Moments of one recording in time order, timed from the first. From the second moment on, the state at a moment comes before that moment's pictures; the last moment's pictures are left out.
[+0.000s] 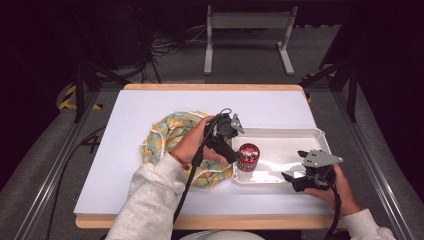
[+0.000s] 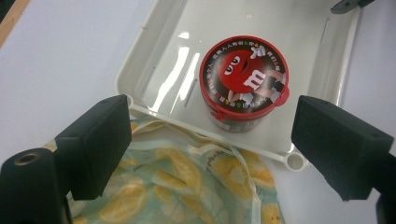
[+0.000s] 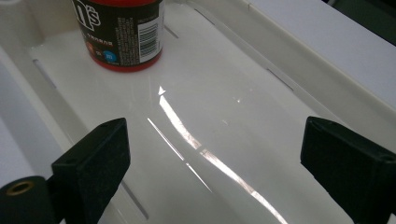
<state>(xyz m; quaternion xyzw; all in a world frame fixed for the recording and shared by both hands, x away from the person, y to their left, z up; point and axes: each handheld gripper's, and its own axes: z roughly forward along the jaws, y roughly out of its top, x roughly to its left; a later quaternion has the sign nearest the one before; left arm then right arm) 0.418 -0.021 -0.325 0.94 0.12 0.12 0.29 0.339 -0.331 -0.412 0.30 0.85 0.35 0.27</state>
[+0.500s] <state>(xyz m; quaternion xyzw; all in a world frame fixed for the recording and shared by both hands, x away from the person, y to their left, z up) 0.415 0.003 -0.327 0.94 0.13 0.14 0.29 0.339 -0.331 -0.412 0.30 0.85 0.35 0.27</state>
